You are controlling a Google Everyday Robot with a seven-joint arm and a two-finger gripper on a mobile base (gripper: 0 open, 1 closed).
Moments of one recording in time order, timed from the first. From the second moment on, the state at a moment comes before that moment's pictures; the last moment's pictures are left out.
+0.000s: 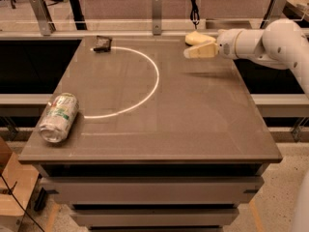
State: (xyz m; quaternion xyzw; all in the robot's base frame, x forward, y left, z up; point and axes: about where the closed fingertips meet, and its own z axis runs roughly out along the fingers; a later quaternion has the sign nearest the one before) arm 0.807 -0.184 0.891 -0.30 0.75 0.18 0.56
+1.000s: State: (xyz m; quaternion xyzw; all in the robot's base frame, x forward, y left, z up) arm 0.865 -0.201 0.871 -0.24 0.75 0.19 0.59
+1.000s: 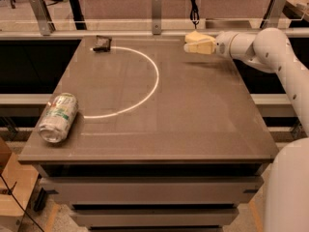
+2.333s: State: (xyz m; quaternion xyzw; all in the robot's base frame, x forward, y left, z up) arm 0.893 -0.196 0.854 -0.25 0.76 0.16 0.57
